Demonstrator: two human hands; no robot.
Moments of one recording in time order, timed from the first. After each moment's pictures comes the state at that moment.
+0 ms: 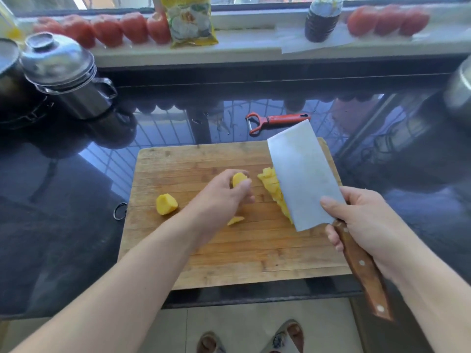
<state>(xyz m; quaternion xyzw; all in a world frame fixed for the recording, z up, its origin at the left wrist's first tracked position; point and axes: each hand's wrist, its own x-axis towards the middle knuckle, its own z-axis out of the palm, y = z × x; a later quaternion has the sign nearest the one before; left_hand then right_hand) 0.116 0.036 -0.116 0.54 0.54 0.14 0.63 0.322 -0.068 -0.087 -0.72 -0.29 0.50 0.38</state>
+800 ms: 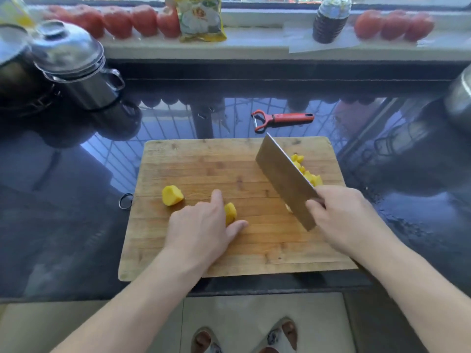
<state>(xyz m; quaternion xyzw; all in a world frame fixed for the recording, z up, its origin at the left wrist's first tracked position) 0.079 -0.004 -0.133 0.81 0.57 -0.08 0.09 0.302 -0.056 -0.096 -0.81 -0.53 0.23 0.09</state>
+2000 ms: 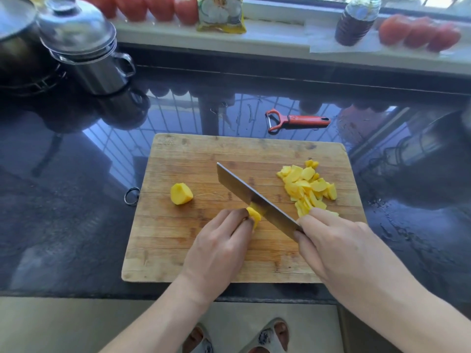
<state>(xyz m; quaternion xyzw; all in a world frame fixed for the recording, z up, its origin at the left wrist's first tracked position) 0.063 -0.025 -0.202 0.88 0.37 0.29 0.09 0.266 -0.079 -0.086 -0.65 -0.75 0.10 0.02</state>
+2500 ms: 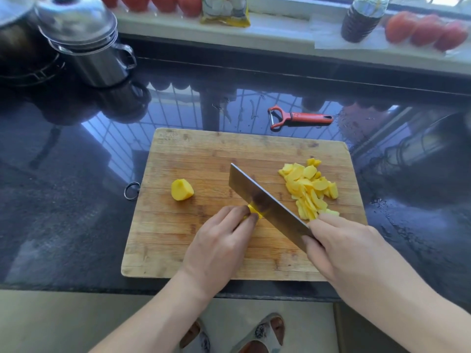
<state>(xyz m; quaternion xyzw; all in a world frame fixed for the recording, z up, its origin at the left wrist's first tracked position) 0.063 -0.024 -0.203 0.88 0.37 0.28 0.10 0.272 -0.083 -0.084 -0.68 -0.72 0.14 0.01</state>
